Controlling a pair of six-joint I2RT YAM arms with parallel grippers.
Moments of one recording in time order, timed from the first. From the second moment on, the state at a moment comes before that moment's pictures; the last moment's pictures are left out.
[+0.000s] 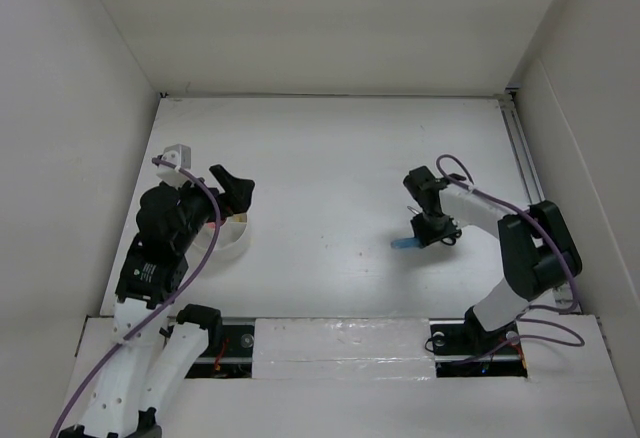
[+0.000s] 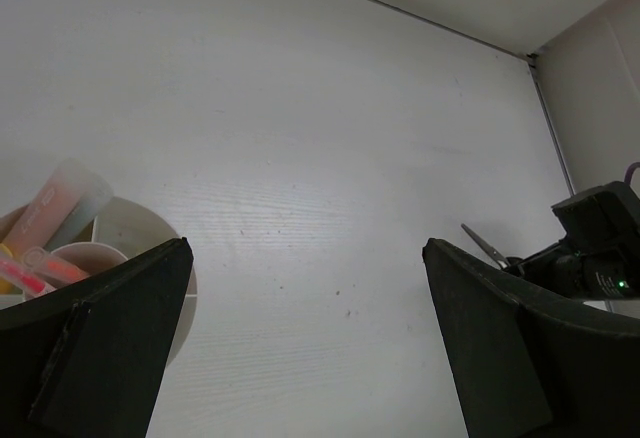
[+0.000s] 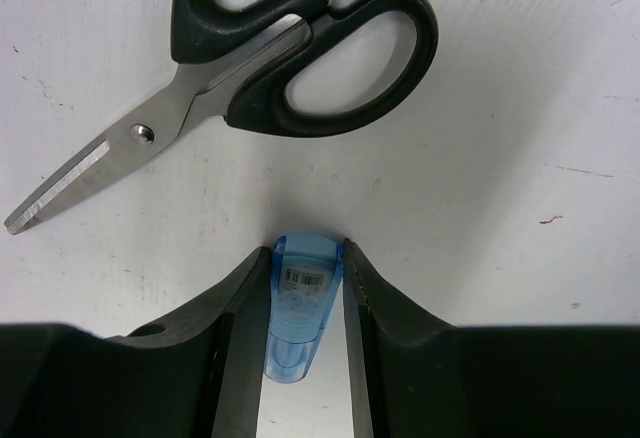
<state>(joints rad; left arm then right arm) -0.21 0.61 0.84 -0.50 0.08 -0.50 0.40 1.62 0.94 -0.88 0.27 1.68</state>
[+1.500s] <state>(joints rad) -0.21 0.67 0.79 -0.36 0.60 -0.47 0.98 1.63 1.57 -0.38 0.42 0.87</state>
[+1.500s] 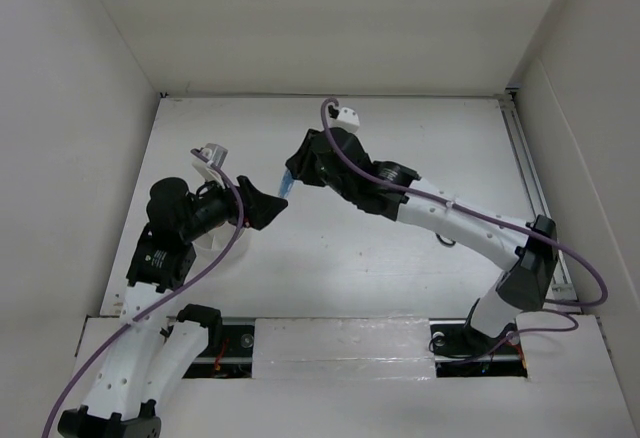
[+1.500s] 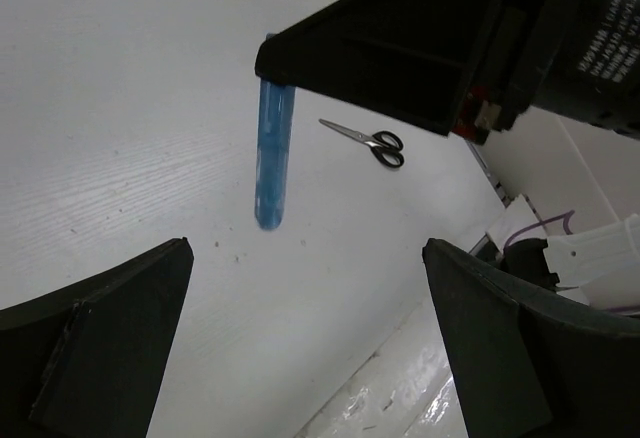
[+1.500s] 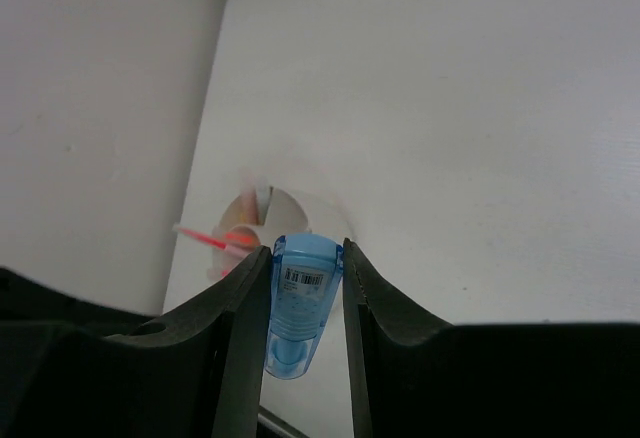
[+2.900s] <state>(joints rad) -0.22 0.64 0.79 -0.40 0.47 -0.47 1.14 1.68 1.63 -0.28 0.33 0.75</state>
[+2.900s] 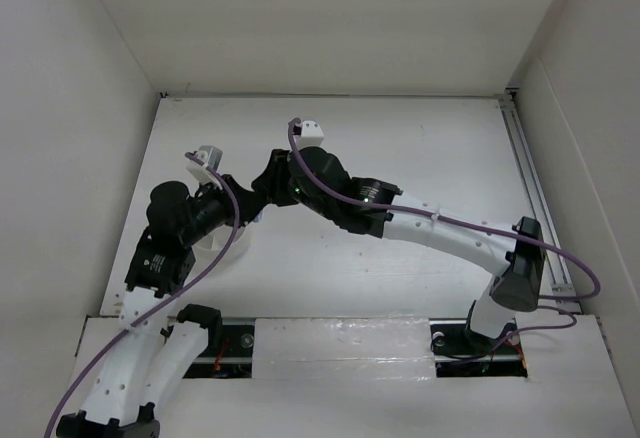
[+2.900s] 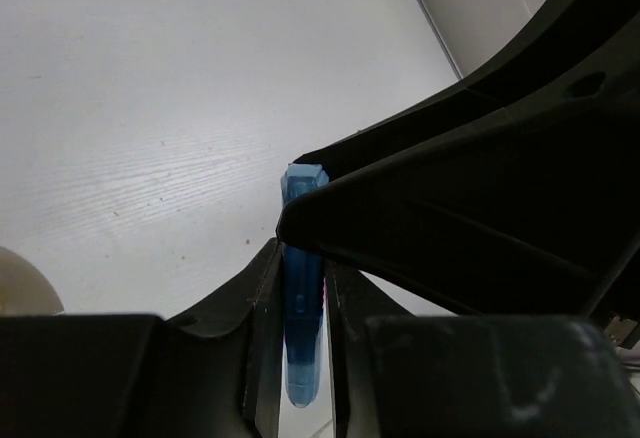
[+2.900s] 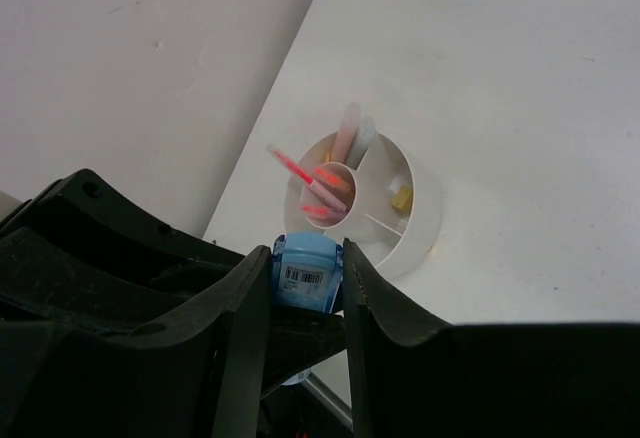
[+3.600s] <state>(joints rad) -0.22 0.66 0.82 -0.67 -0.25 -0.78 1.05 1.35 1.32 -0.24 0.39 0.68</state>
